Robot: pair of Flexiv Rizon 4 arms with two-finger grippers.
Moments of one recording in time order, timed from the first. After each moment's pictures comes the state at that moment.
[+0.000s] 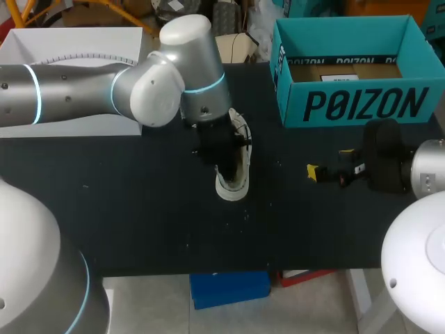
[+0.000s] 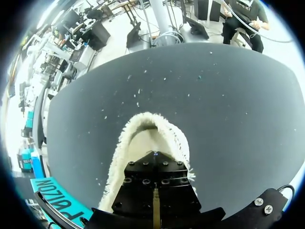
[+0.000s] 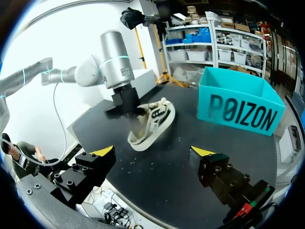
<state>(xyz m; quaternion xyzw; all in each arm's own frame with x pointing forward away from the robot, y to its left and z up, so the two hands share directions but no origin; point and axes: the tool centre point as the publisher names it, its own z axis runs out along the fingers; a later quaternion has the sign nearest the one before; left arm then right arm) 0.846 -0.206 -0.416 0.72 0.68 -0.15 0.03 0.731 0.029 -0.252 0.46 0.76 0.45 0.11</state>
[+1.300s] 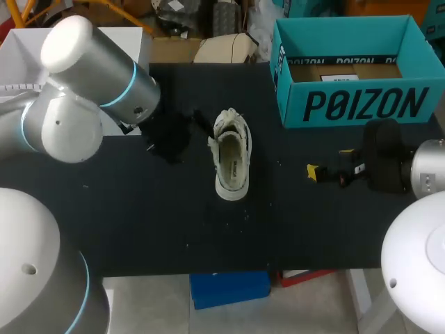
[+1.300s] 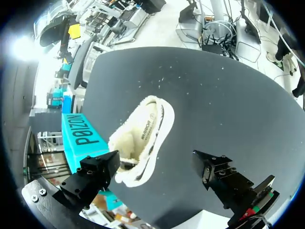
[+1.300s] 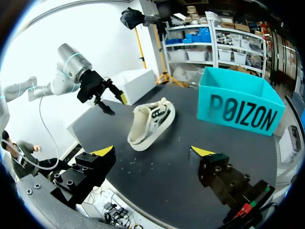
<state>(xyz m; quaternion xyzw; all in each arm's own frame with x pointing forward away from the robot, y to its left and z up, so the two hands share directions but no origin) 0.854 -0.121 -0.314 0.52 0.81 -0.16 0.23 0.731 0.029 -0.252 0.46 0.76 0.45 0.11</state>
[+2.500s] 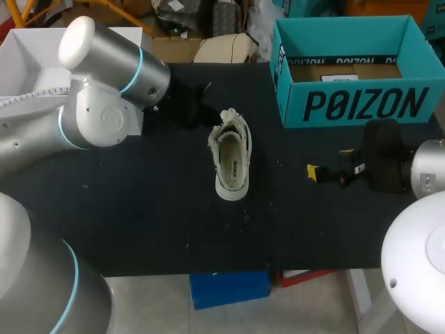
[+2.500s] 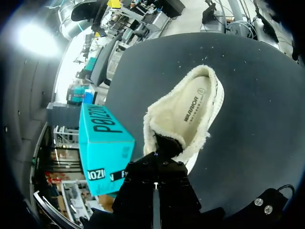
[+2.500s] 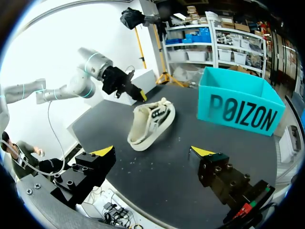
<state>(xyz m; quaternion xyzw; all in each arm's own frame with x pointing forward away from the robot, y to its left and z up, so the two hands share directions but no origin) 0.940 -0.179 -0.323 0.49 0.79 -0.25 0.28 0.731 0.029 -0.252 0.46 0.76 0.45 0.11</state>
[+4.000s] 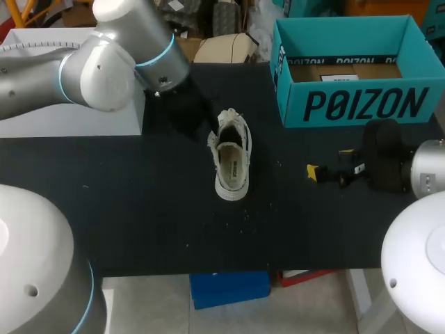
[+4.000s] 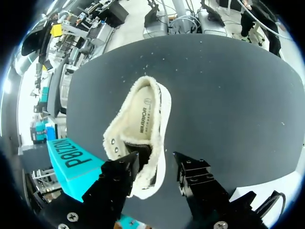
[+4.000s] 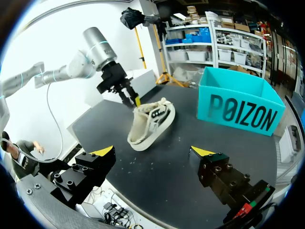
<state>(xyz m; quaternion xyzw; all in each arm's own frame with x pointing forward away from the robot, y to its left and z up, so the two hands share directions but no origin) 0.908 -0.150 -0.336 0.66 0.73 -0.13 0.14 0.731 0.029 -0.252 0.46 0.76 0.45 0.11</state>
